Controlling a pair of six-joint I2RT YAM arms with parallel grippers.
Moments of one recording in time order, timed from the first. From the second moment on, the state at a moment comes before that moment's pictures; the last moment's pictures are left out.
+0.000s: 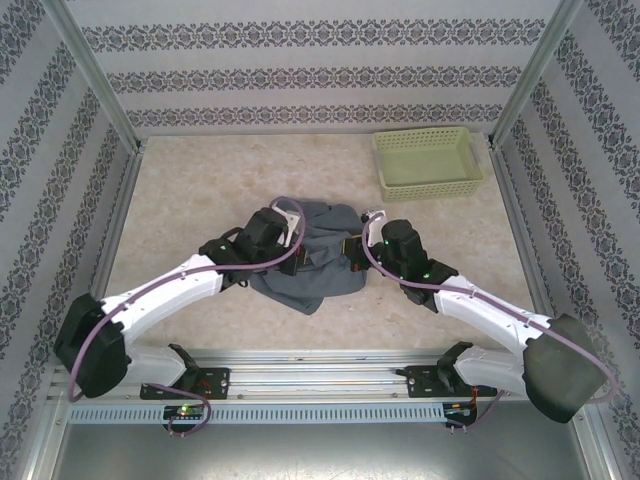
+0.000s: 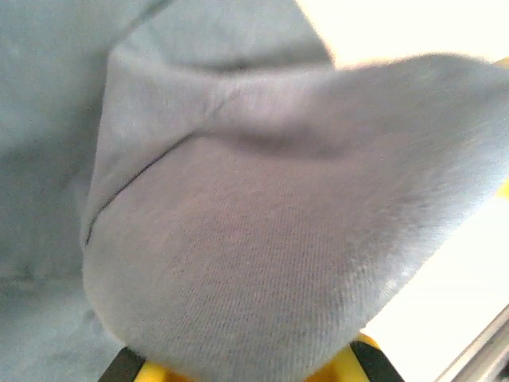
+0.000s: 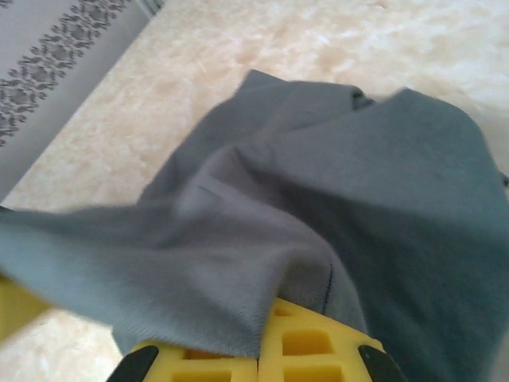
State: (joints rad) left arm -0.69 1.29 0.95 -0.41 0.10 -0.41; right arm 0.60 1.15 0.59 0.07 -0.15 0.43
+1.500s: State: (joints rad) left arm -0.53 1.39 1.13 -0.42 0.30 -0.45; right arm 0.84 1.31 0.74 0.12 0.16 0.39
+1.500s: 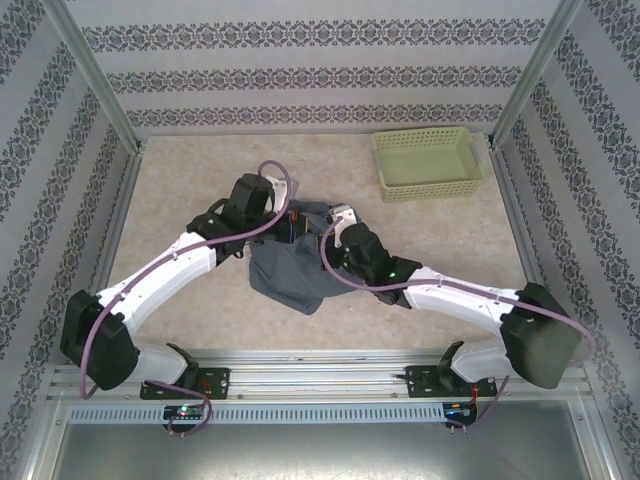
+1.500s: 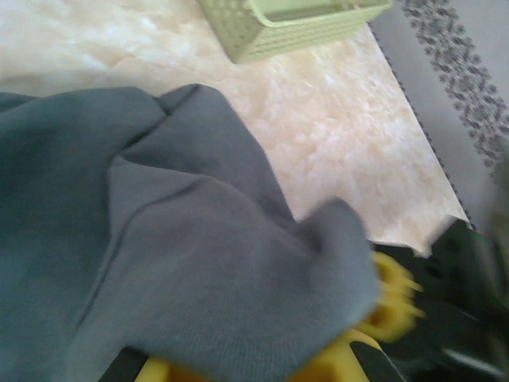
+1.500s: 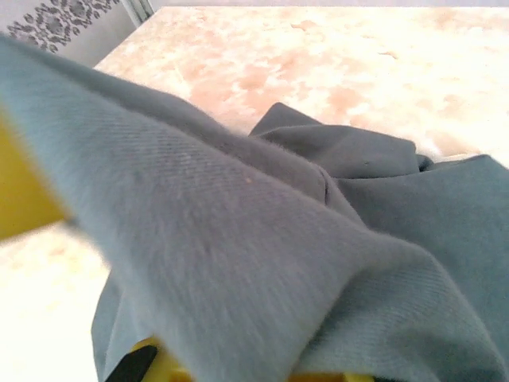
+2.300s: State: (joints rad) left arm -0.63 1.35 1.02 -0.52 0.06 -0.41; right arm 0.58 0.97 0.54 0.19 -0.32 0.60
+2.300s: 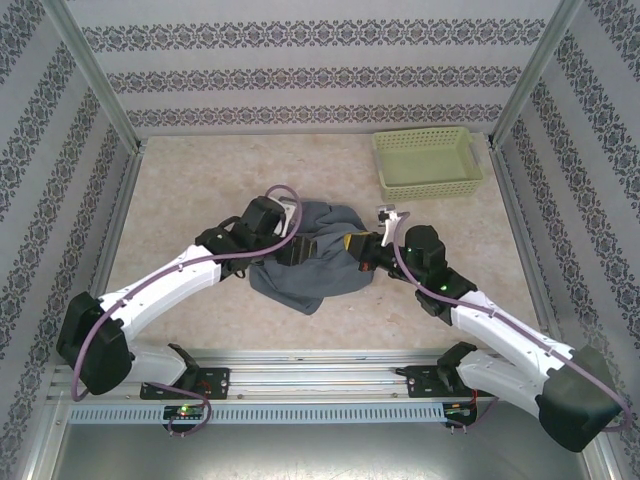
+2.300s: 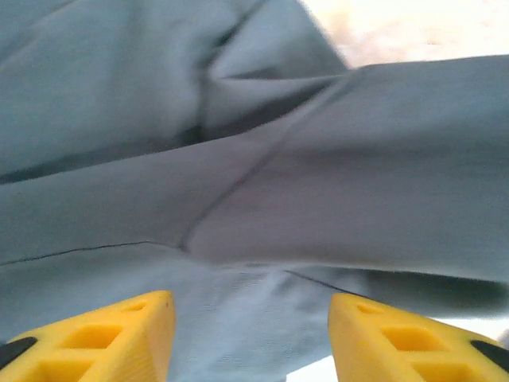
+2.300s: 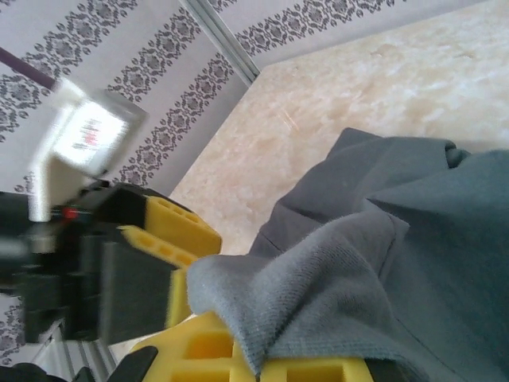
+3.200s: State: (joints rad) left arm -0.36 1.64 0.94 -0.47 0.09 -0.57; right arm 0.43 0.72 0.54 -0.07 -0.14 0.58
